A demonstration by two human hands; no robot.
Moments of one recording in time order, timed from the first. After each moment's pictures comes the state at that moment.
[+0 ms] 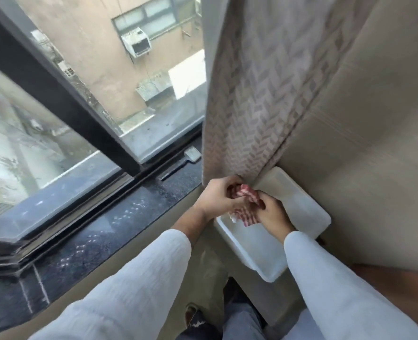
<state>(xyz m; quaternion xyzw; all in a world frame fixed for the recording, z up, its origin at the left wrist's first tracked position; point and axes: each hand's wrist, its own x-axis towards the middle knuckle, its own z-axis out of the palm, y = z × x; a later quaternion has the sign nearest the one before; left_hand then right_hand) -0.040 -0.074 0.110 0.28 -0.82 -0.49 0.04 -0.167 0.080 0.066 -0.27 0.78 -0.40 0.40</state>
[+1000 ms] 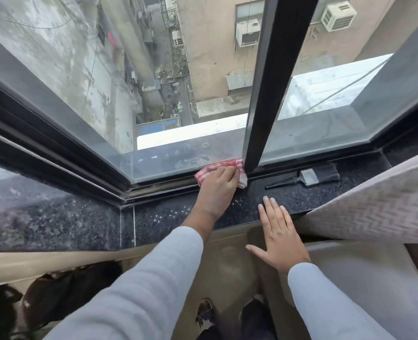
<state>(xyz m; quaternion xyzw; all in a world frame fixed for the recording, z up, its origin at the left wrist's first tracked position) 0.167 -0.194 0.097 0.42 -0.90 -0.01 0.10 -0.024 -0.042 0.028 -0.76 0.64 0.04 0.09</state>
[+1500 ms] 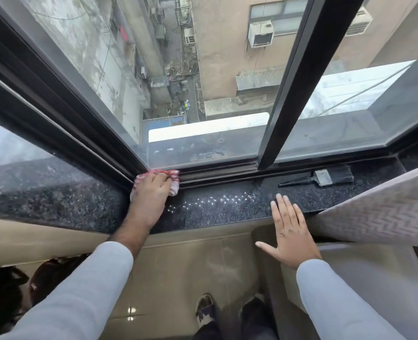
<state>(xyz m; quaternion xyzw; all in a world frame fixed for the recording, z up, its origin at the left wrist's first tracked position) 0.358 -0.176 0.110 0.55 -0.83 0.05 0.01 -0.021 -0.042 0.033 -0.76 0.65 0.06 0.08</state>
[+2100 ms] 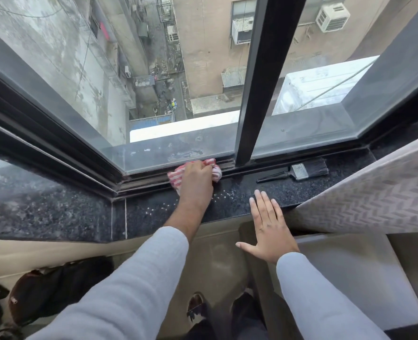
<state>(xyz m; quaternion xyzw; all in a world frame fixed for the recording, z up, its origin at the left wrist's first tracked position) 0.181 -0.189 0.110 0.61 -0.78 -0.12 0.10 -0.019 -0.042 0.038 -0.76 0.64 0.06 0.10</state>
